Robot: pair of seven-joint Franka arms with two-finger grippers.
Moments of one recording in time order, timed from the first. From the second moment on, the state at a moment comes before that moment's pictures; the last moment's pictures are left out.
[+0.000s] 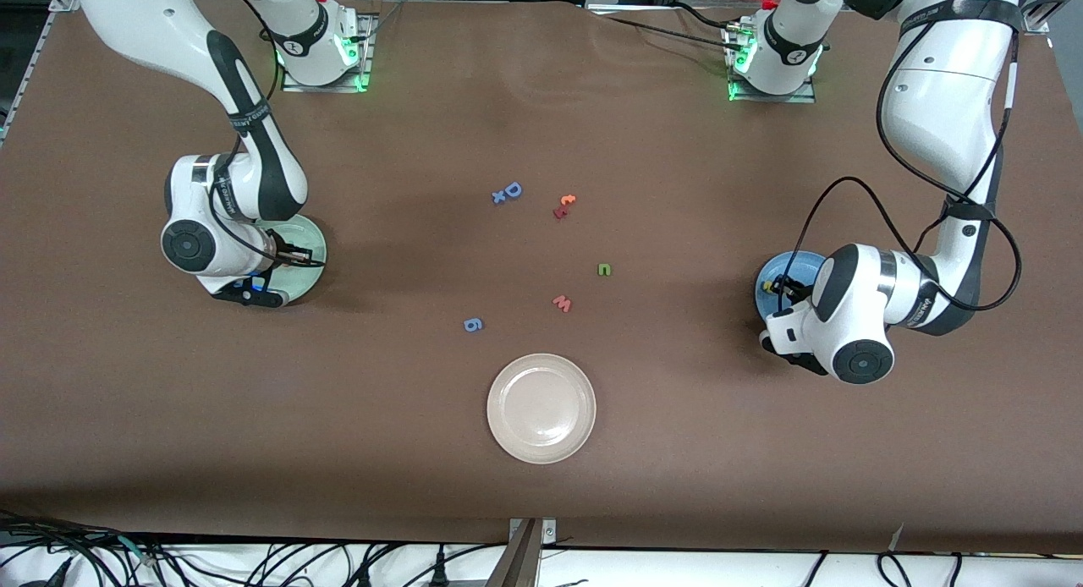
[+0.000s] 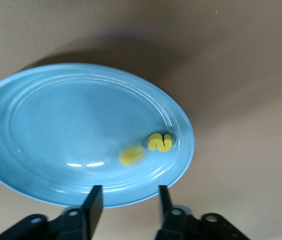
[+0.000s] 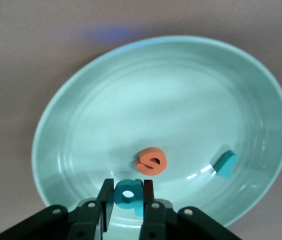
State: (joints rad) left arm -0.03 0.78 -0.13 -1.42 0.18 1.57 0.25; right arm 0.25 0.45 -0.17 -2.09 0.01 2.19 0.22
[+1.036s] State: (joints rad) left arm -0.05 0.69 -0.42 -1.59 0.04 2.00 -0.23; right arm 0.25 0.24 -0.19 -1.75 0.01 1.76 0.22
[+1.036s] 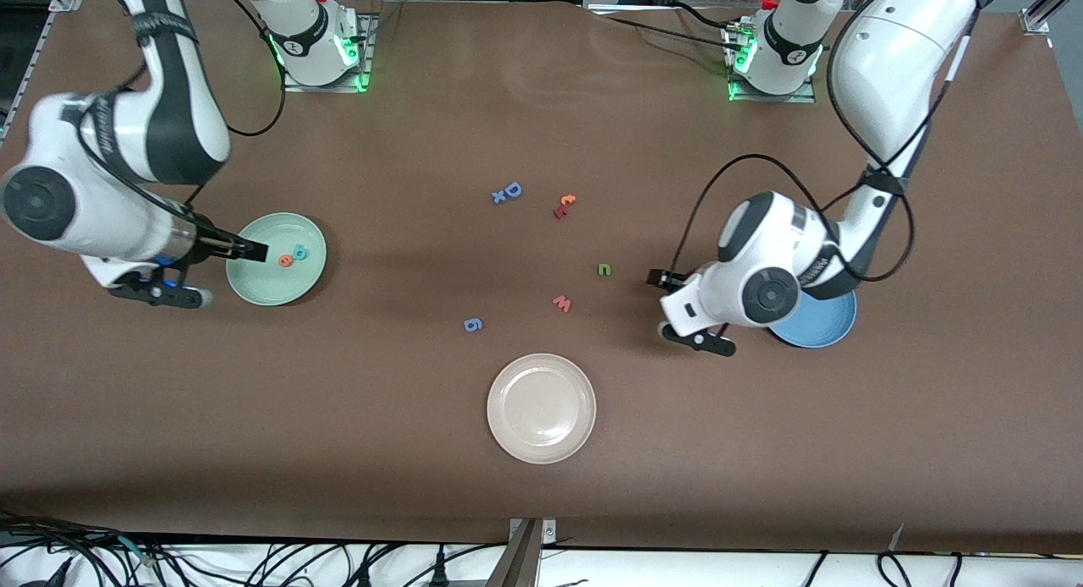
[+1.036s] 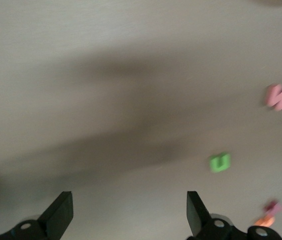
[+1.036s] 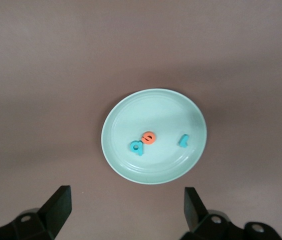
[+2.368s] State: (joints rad) left arm -0.24 0.67 -0.43 -1.86 0.30 2.46 -0.76; right arm 0.18 0.13 -0.20 -1.60 0.01 1.58 0.14
